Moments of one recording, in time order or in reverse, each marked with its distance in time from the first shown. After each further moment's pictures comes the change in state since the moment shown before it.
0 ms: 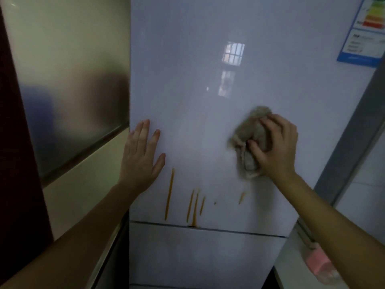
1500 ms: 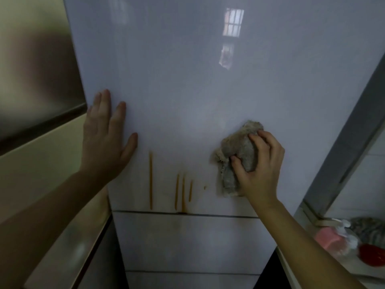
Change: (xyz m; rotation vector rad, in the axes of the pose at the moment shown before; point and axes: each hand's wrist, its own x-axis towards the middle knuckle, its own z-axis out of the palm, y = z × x) left_hand -0.001 0.004 0.000 0.008 -0.064 -0.020; right_hand -0.116 -0.030 0.022 0.130 -0.005 0.300
